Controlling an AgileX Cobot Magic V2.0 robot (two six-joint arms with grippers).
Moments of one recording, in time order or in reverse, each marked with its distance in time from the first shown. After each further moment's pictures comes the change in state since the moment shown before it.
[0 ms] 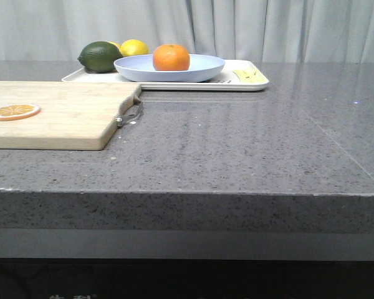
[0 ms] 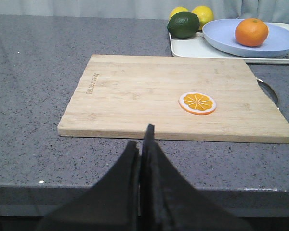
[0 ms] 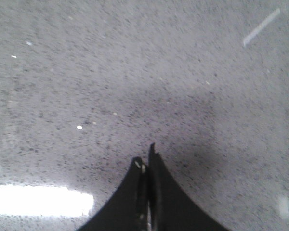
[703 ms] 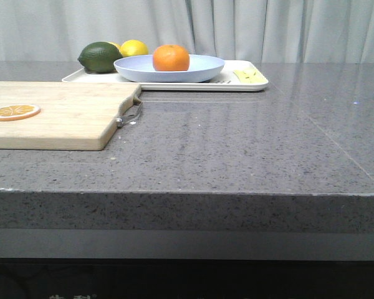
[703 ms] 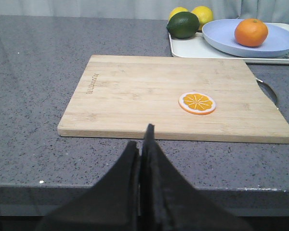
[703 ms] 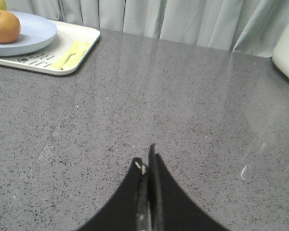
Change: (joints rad) left arm 0.000 0.000 0.000 0.000 0.000 0.000; right arm 0.000 -0.878 0.847 0.007 -0.680 -0.022
